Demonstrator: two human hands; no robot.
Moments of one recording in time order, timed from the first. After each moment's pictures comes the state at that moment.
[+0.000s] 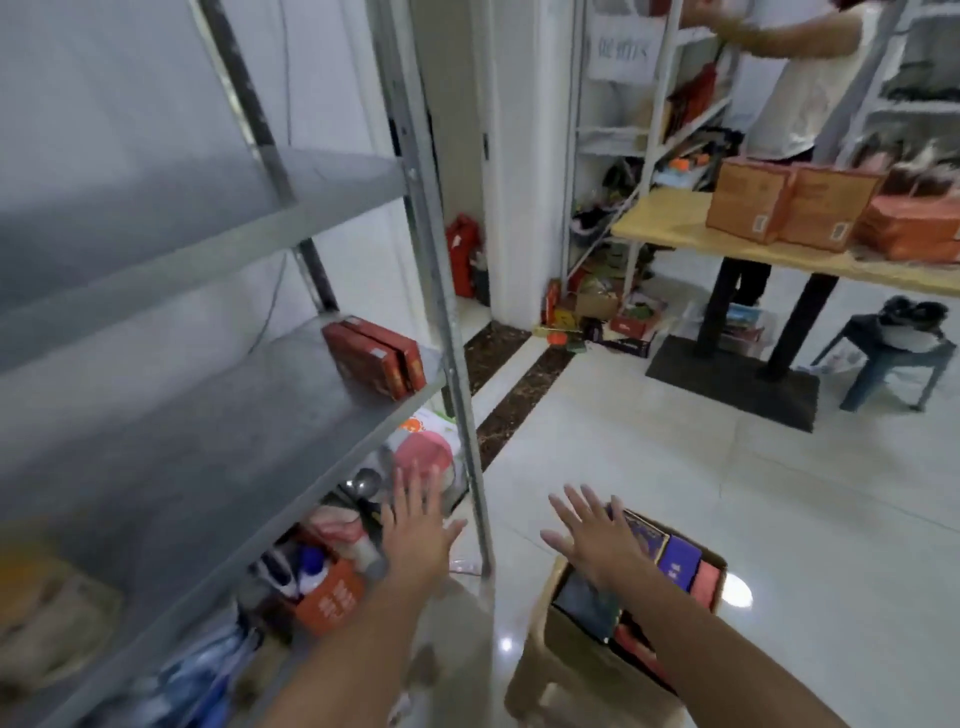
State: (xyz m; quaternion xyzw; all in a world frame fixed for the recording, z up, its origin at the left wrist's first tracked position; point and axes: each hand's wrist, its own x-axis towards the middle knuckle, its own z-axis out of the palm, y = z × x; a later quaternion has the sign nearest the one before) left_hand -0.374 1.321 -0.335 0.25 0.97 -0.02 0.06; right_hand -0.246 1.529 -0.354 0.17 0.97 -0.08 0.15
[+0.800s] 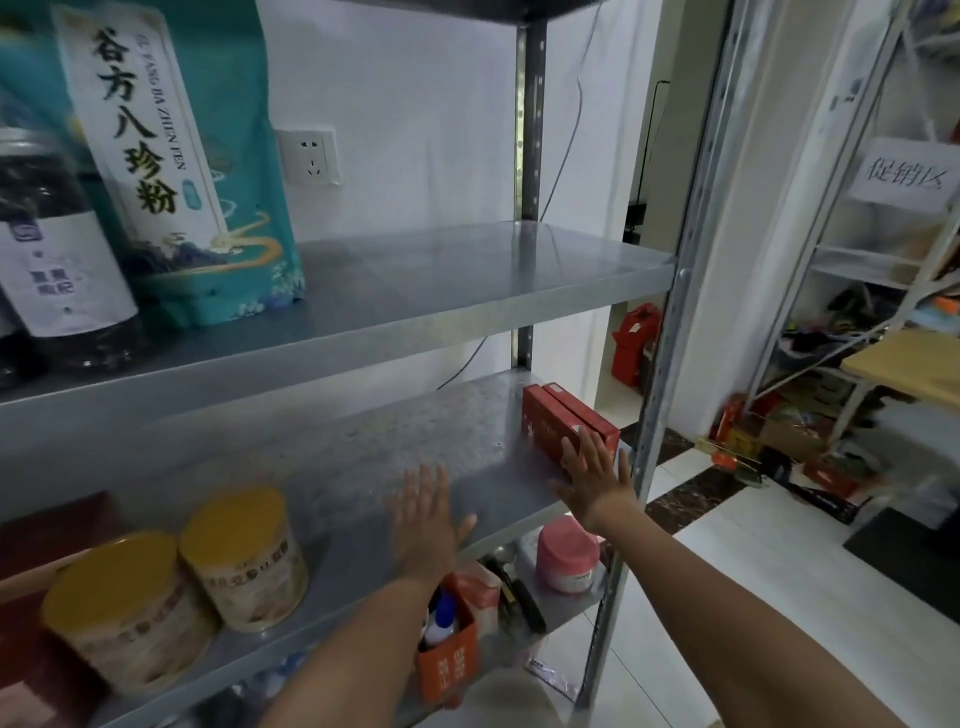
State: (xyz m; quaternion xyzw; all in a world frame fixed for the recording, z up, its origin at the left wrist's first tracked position) left_hand -0.481 1.167 -0.272 0.05 1.00 0.05 0.02; right_hand -0.493 1.405 -0.253 -0.01 1.00 0.03 -0.07
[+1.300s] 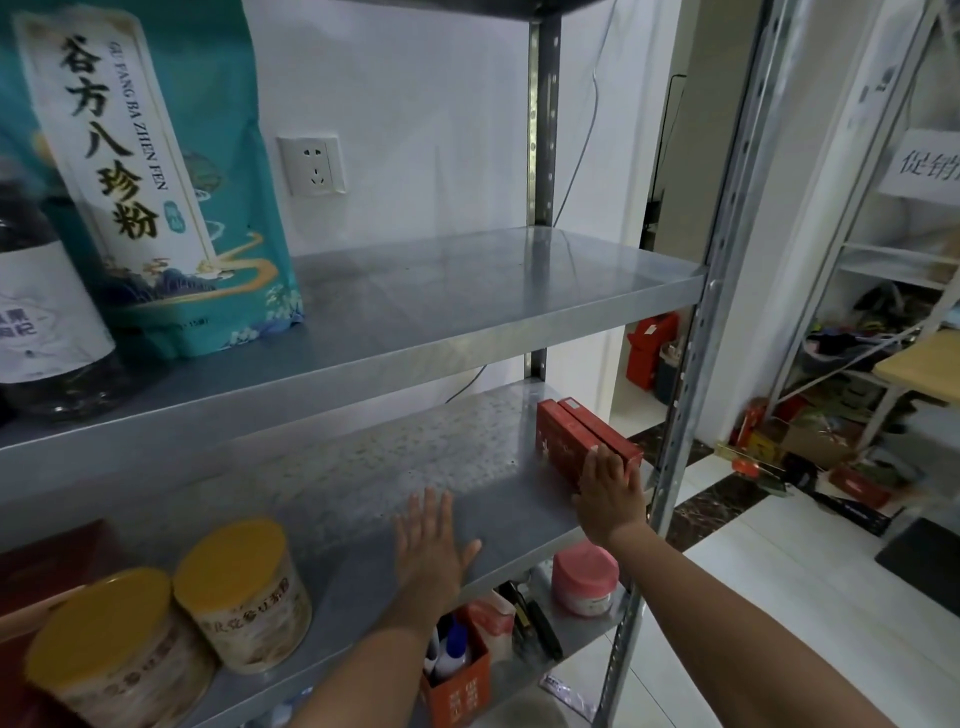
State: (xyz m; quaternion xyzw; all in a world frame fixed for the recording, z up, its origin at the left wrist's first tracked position) left_hand -0.507 1.162 -0.280 0.03 1.00 0.03 0.07; right_hand -0.533 1.392 -0.254 0.06 0.99 0.10 -0.02
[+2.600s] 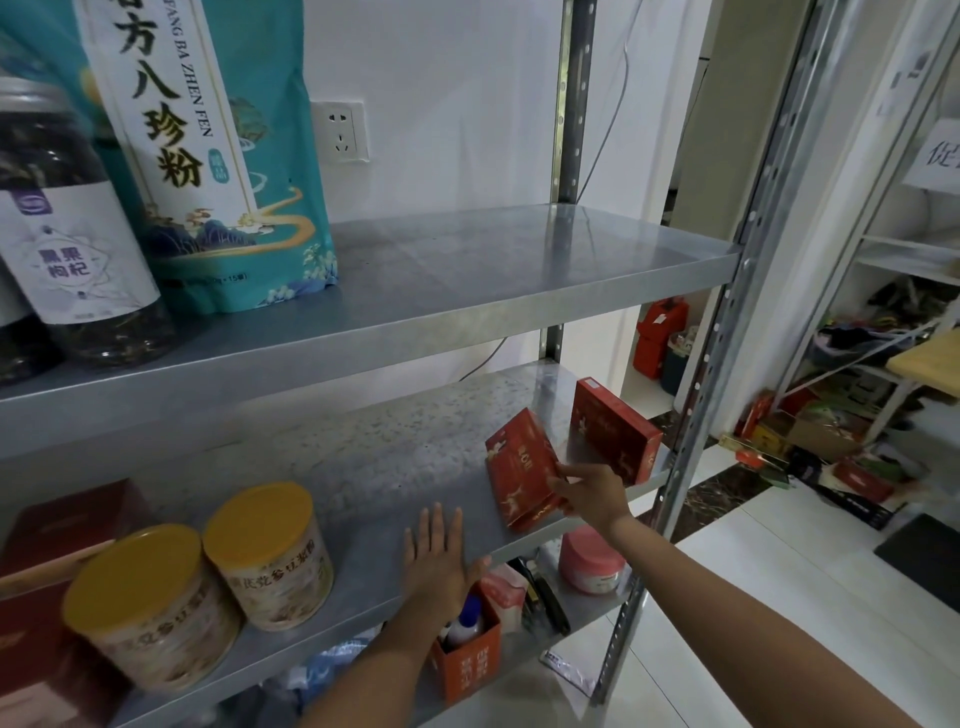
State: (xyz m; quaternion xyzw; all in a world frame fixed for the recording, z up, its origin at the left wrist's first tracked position) left_hand -0.494 1.135 -0.342 0.05 0.99 0.05 0.11; right_hand -0.525 1.357 -0.269 0.11 0.84 -0.52 -0.03
